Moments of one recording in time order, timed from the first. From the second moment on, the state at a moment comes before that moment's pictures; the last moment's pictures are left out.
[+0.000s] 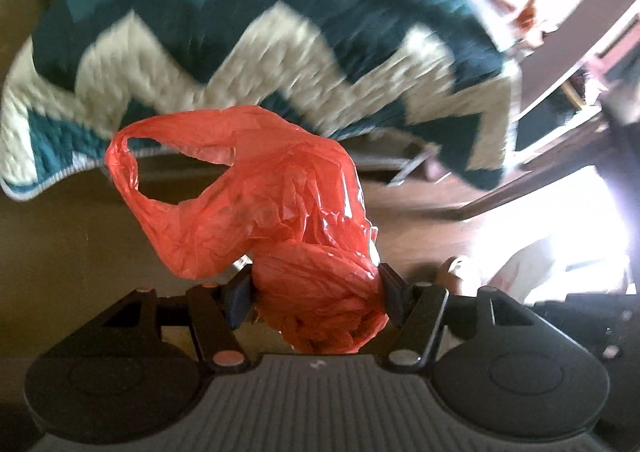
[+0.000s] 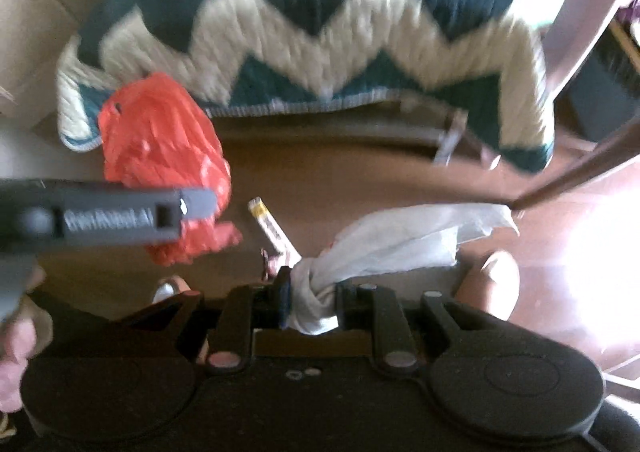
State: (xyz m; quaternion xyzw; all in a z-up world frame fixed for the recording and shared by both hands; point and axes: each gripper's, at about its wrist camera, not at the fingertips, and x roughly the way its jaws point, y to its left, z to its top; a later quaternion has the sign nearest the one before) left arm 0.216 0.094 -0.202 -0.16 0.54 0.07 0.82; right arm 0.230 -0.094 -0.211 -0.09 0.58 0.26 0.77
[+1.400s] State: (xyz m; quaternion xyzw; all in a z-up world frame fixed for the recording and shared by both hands) left arm 0.295 -0.221 0.180 0.04 0.21 -0.18 0.96; right arm 0.241 -0.407 0.139 -0.06 0.20 0.05 0.98
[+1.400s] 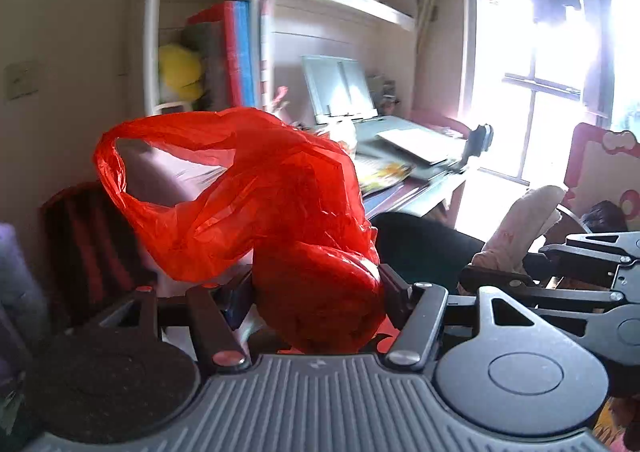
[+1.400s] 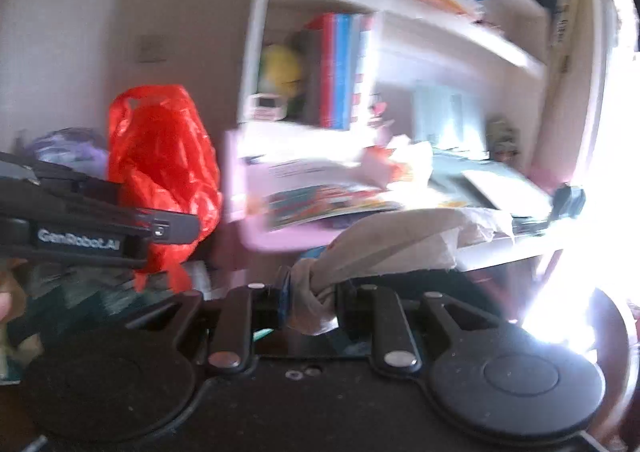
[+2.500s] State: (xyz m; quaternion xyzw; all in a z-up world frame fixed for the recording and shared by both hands) left arm 0.412 -0.373 0.093 0.16 0.34 -0.23 0.90; right arm 0.323 -0.471 0.055 -0.08 0.35 0.03 0.93
